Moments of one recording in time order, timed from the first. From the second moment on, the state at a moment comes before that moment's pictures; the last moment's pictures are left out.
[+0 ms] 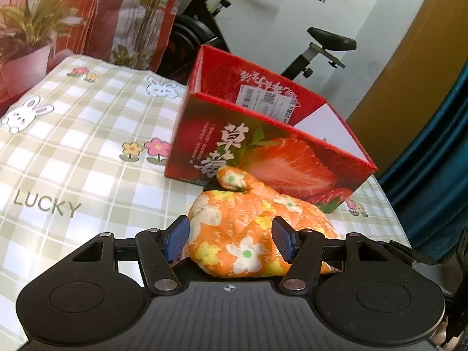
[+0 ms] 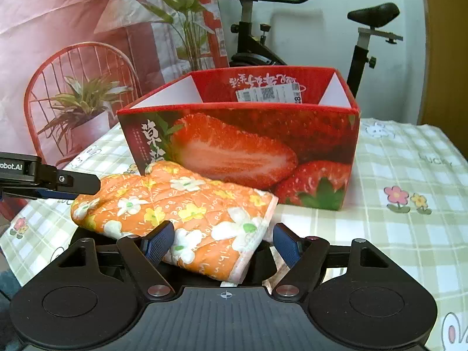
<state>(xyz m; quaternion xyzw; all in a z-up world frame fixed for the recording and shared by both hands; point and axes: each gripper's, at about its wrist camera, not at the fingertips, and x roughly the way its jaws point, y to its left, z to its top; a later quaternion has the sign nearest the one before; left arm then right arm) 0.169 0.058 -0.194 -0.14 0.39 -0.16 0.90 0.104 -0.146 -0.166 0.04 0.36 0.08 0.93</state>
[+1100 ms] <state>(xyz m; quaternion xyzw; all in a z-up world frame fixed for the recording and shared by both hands) 0.156 0.058 -0.199 -0.14 0.38 -0.17 0.90 0.107 -0.150 -0.141 0.04 0.33 0.12 0.93</state>
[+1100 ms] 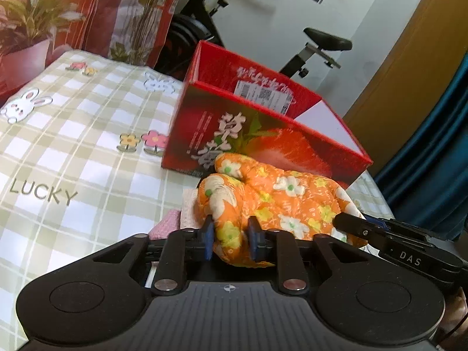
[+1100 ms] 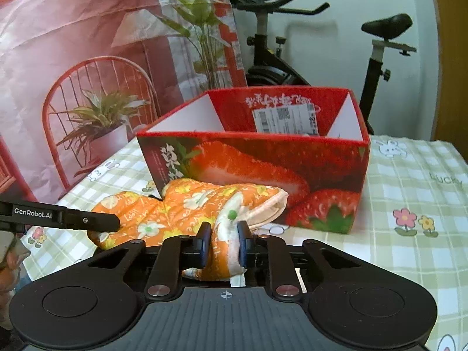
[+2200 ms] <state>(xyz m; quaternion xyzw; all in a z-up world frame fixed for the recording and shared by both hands) 0.211 0.031 -0.102 -0.08 0.24 -0.21 0.94 0.171 -0.155 -0.031 -0.01 0.19 0.13 0.97</state>
